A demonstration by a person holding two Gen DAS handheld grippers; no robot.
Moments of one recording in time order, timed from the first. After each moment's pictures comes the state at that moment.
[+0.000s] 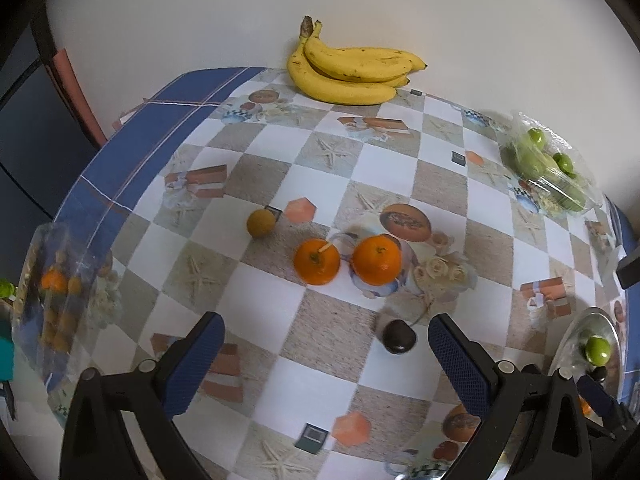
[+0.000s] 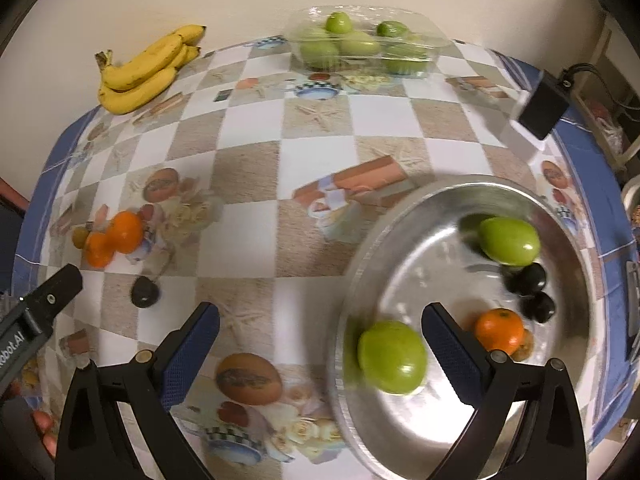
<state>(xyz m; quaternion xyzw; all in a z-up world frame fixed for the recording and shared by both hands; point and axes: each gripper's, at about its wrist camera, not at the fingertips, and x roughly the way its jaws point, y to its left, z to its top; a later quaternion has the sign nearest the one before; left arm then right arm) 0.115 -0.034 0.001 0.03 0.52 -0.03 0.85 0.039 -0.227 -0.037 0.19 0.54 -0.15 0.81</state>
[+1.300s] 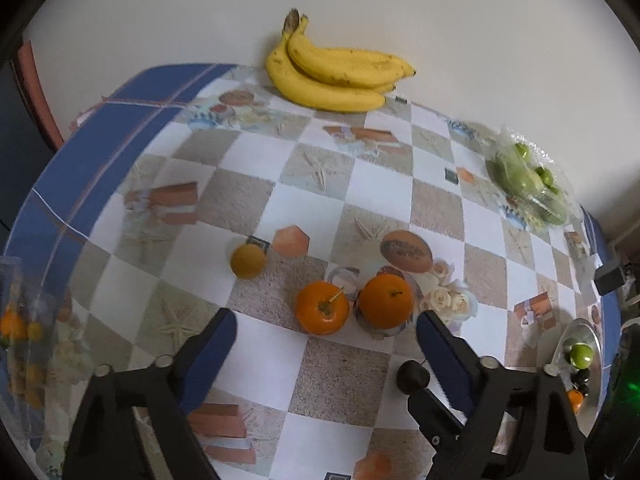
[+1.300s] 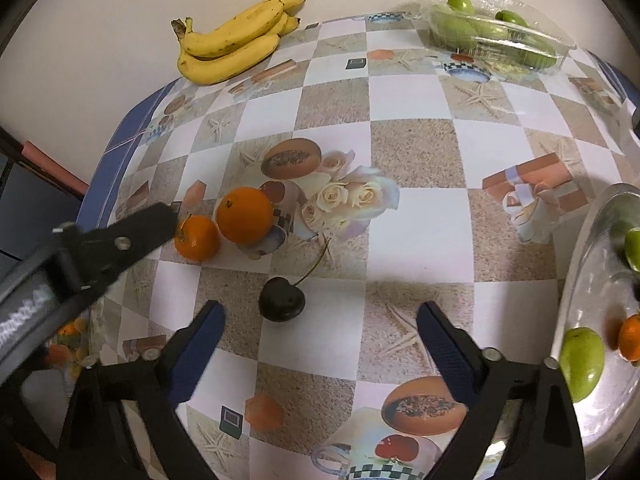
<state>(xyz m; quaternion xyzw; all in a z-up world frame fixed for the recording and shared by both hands) 0.161 -0.007 -0.017 -0.01 0.53 -0.11 0.84 0.087 -0.151 -0.059 0.23 0.53 -0.03 0.82</state>
